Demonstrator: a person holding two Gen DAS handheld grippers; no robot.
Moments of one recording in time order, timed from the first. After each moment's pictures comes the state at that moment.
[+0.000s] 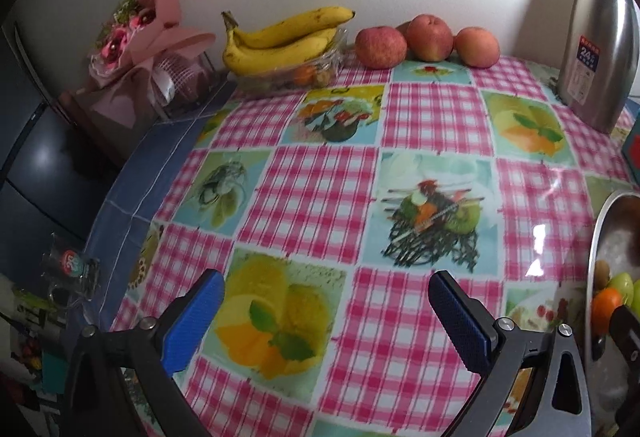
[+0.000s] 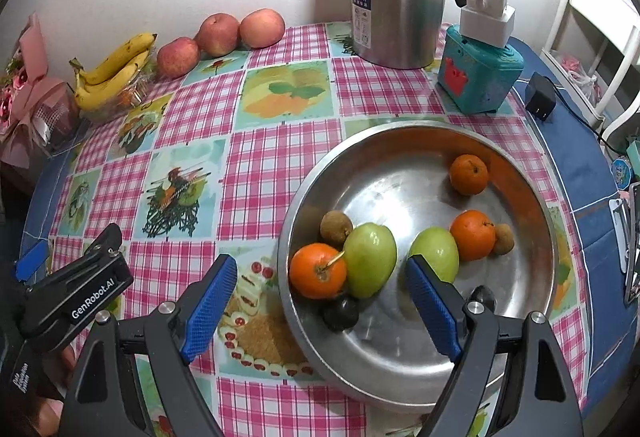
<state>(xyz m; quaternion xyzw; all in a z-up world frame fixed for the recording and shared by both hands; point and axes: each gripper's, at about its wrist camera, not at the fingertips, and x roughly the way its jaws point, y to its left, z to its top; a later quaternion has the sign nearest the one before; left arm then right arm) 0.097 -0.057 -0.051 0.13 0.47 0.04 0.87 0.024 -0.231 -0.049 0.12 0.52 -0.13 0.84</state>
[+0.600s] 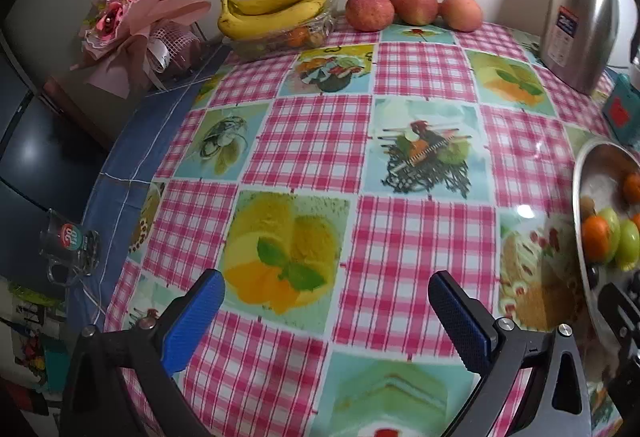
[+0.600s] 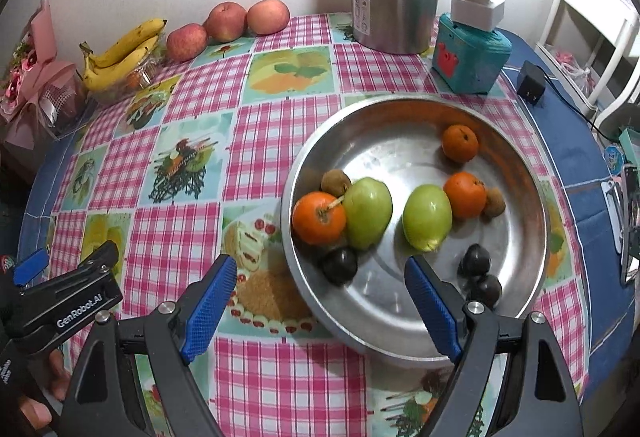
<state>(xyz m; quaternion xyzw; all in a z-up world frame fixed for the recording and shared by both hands) 0.059 -0.040 -0.051 0.13 0.52 0.01 0.85 -0.011 -0.219 -0.051 0.12 0.53 -0.13 0.83</state>
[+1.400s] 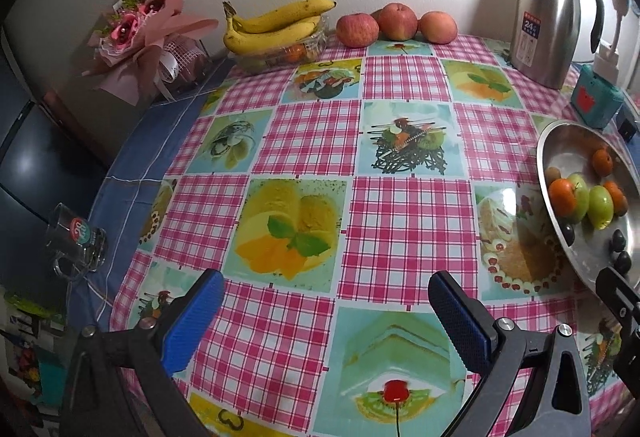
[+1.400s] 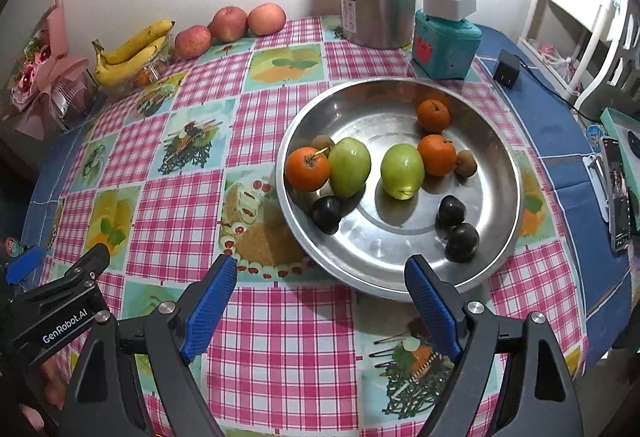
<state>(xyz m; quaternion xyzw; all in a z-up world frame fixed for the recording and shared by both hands) 0.011 -0.027 -0.029 0.12 0.48 -0.02 0.87 -0.062 -0.211 -0.037 0.12 0.50 -0.14 0.85</state>
